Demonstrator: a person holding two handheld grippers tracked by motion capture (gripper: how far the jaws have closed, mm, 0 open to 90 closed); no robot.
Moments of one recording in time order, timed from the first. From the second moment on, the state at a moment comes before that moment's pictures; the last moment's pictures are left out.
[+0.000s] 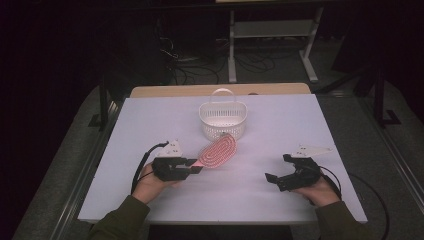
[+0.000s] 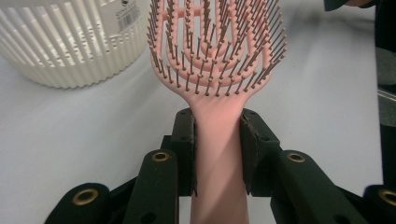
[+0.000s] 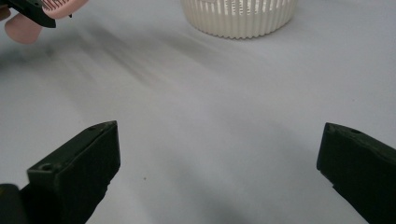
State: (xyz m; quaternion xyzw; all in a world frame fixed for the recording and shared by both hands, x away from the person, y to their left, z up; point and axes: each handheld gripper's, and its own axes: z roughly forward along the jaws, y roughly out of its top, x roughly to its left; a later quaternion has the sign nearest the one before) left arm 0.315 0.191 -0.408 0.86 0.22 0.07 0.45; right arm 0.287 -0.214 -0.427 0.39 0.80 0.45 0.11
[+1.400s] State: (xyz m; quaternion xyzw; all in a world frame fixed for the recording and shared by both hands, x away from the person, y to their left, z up) left arm 0.313 0.190 -0.411 0.83 0.24 0.07 0.50; right arm 0.296 -0.186 -0.408 0.37 0.80 0.46 0.10
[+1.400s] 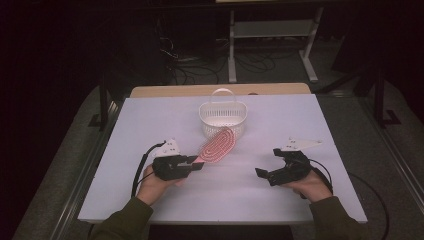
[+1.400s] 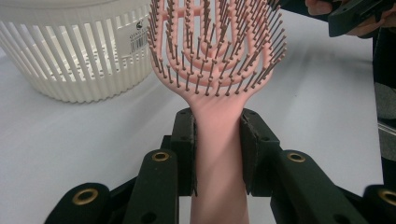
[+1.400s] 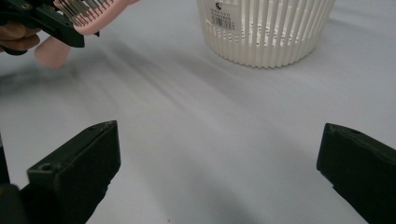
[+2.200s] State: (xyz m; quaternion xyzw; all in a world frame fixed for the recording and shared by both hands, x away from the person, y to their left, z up) left arm 0.313 0.191 -0.413 0.82 0.25 0.07 0.51; right arm 0.309 -0.172 -0.395 0.37 0.79 0.48 0.08
